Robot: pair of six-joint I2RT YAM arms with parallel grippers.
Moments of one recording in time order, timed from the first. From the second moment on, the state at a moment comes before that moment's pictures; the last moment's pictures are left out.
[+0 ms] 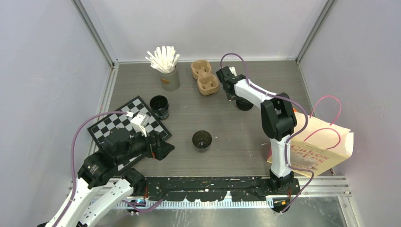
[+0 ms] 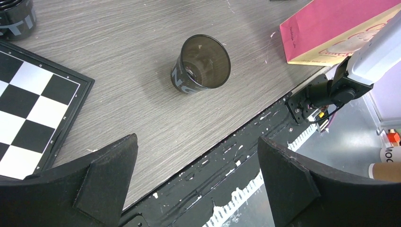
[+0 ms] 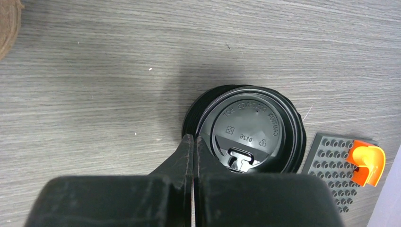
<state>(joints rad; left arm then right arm) -0.64 0.43 0.83 -0.85 0.16 -0.45 0.47 2.08 1.63 -0.66 0.51 0.18</state>
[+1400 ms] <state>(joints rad) -0.64 0.43 0.83 -0.85 0.15 -0.45 0.43 1.93 1.62 -0.78 0.57 0.21</state>
